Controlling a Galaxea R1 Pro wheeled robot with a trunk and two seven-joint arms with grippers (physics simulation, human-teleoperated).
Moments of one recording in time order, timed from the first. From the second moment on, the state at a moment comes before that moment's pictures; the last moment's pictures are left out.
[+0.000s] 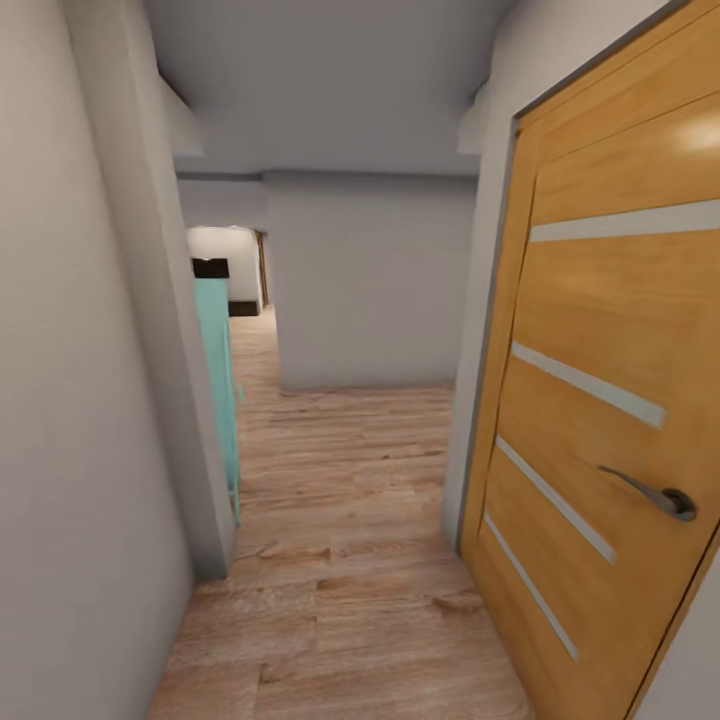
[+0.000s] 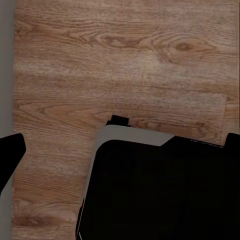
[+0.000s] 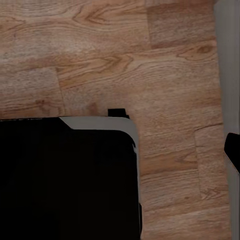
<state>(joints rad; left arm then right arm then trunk) -0.21 -0.03 -0.02 0.00 0.22 -0.07 0.14 -0.19 0.01 0.09 0.03 -0.11 -0.09 -0.08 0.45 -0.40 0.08</state>
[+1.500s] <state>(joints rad) -0.21 -0.03 -0.02 0.00 0.21 -0.07 0.14 -0.19 0.01 0.09 0.03 -0.06 -0.09 -0.08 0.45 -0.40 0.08</state>
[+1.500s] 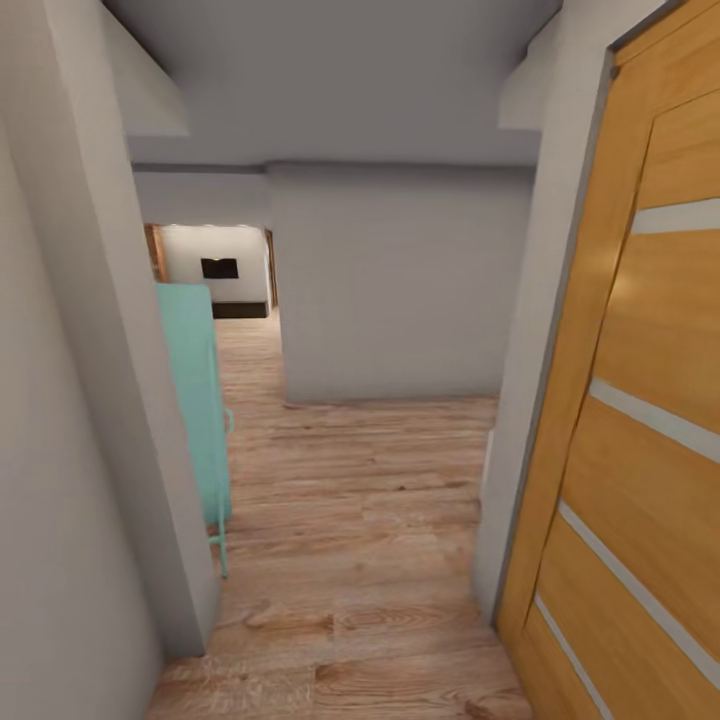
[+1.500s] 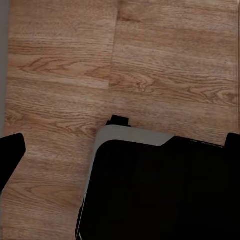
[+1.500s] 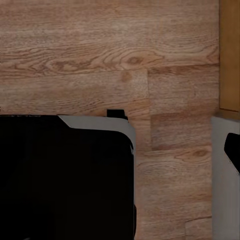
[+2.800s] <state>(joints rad) -0.21 -0.03 -0.02 0.00 0.21 -0.07 0.14 -0.19 0.02 0.09 0.03 -0.06 -0.09 -0.08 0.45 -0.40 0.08</state>
